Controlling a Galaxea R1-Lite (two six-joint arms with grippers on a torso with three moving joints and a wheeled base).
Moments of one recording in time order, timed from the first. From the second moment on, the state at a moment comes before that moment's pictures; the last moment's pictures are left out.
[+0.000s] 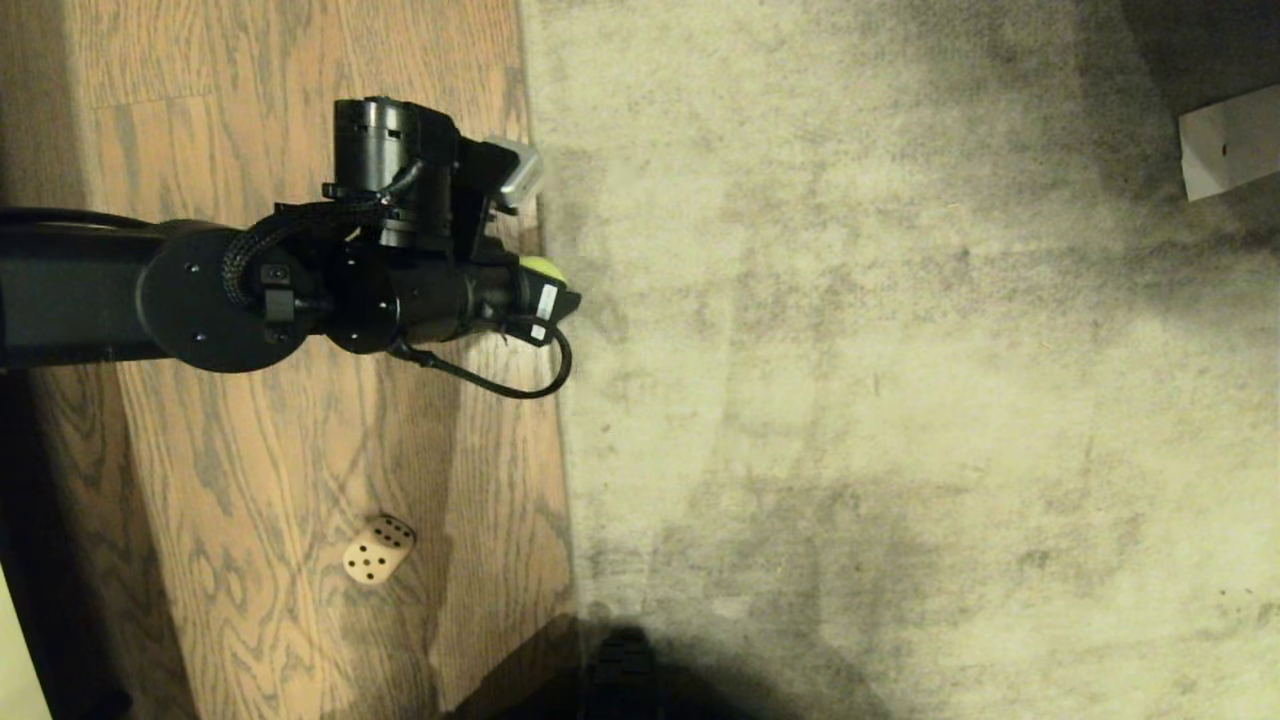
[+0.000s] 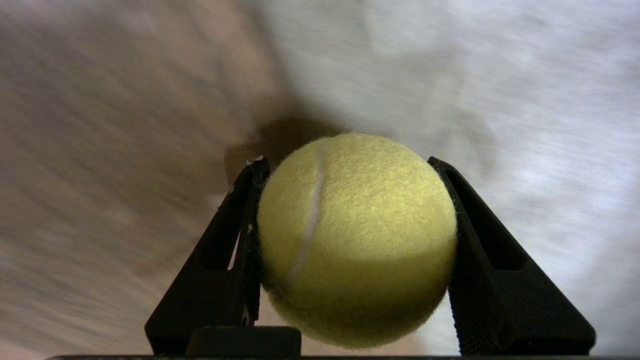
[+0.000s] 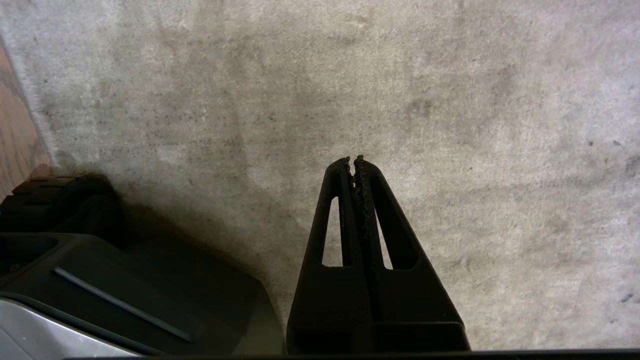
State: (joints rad) left arm -0.66 1.92 -1.68 0.00 0.31 0.19; right arm 0.00 0.00 0.00 0.00 -0.01 0.02
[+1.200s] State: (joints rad) left arm -0.37 1.34 -1.37 0.31 0.06 0.15; right arm 0.00 0.00 0.00 0.00 -0.01 0.02
